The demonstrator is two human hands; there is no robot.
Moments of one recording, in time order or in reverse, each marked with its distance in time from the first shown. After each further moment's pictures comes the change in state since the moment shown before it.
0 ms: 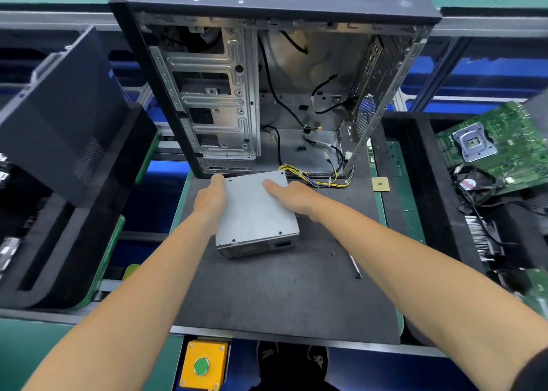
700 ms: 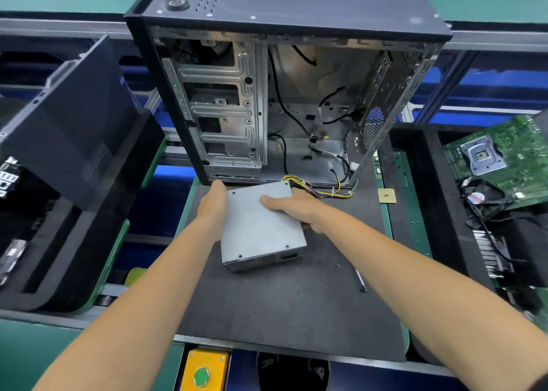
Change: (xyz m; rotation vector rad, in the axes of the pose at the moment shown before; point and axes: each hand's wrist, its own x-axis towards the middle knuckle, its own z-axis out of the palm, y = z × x) left_hand -0.002 0.008 -0.002 -0.140 -0.044 -0.020; right_hand -0.001 -0.005 0.001 0.277 -0.127 -0.043
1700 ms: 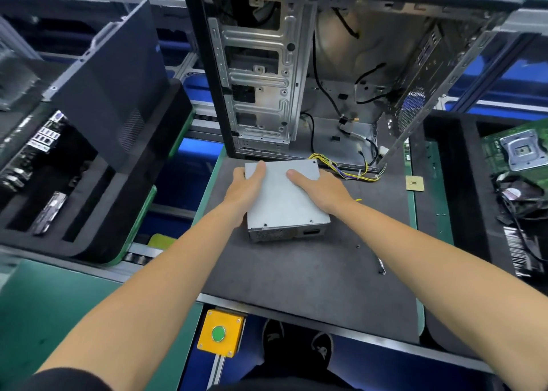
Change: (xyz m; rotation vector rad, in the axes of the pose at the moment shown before) left_hand -0.012 -0.031 -0.017 0.217 -0.110 0.198; right_hand -0.007 0.011 0.015 -0.278 0.245 -0.098
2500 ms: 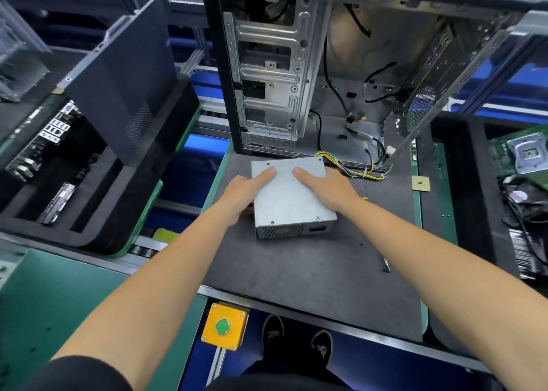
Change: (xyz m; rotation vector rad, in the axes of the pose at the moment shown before) left_hand -0.002 -0.013 -0.016 -0.051 -0.166 0.022; right_hand -0.002 -0.001 0.001 0.020 0.011 -0.032
